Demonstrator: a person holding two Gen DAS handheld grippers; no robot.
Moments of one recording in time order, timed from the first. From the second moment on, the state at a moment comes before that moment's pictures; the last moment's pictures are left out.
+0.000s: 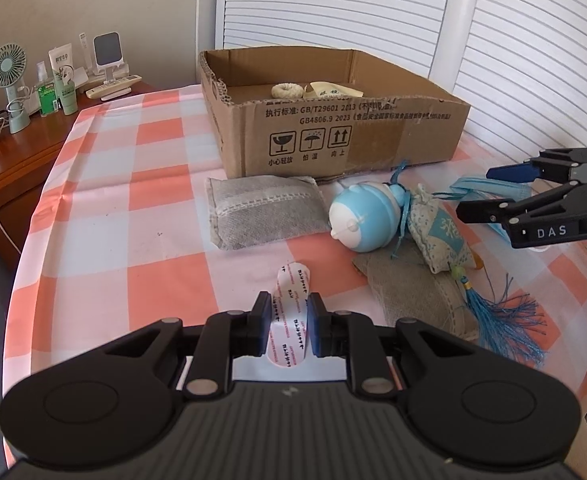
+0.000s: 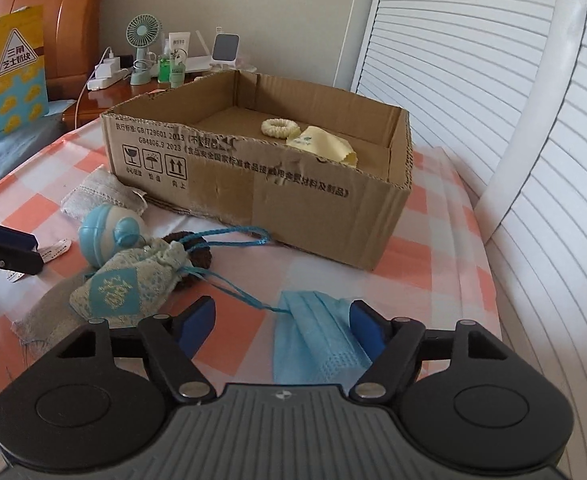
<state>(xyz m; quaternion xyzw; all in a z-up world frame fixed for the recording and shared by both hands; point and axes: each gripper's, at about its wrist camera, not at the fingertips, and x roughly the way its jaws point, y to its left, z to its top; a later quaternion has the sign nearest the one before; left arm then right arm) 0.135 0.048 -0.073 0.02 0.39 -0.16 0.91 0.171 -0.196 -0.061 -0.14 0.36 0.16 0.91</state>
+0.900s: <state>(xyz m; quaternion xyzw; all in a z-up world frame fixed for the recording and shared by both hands) 0.133 0.042 -0.072 0.03 0.39 -0.14 0.91 0.167 -0.219 -0.064 -0.14 0.35 0.10 0.92</state>
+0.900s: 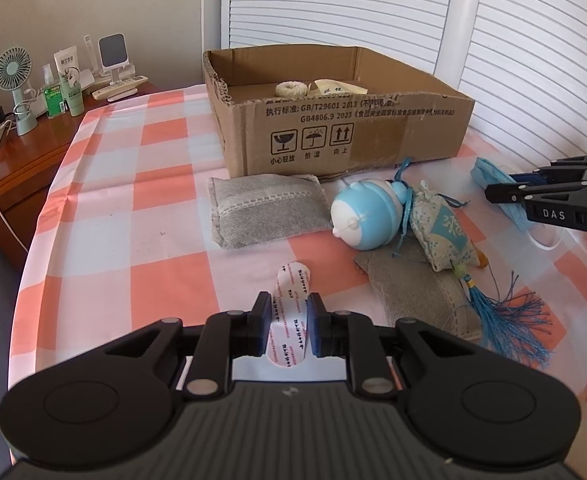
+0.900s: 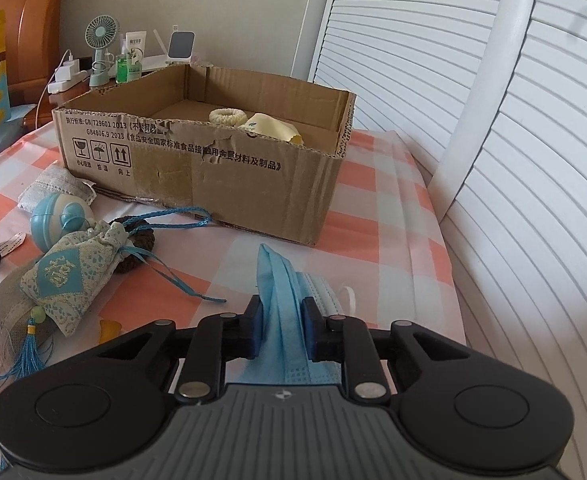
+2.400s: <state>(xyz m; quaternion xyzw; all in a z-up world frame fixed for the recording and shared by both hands) 0.325 -0.002 0.027 0.07 0.29 -0.13 0.95 0.185 -0.189 0.047 -0.17 0.25 0.19 0.93</state>
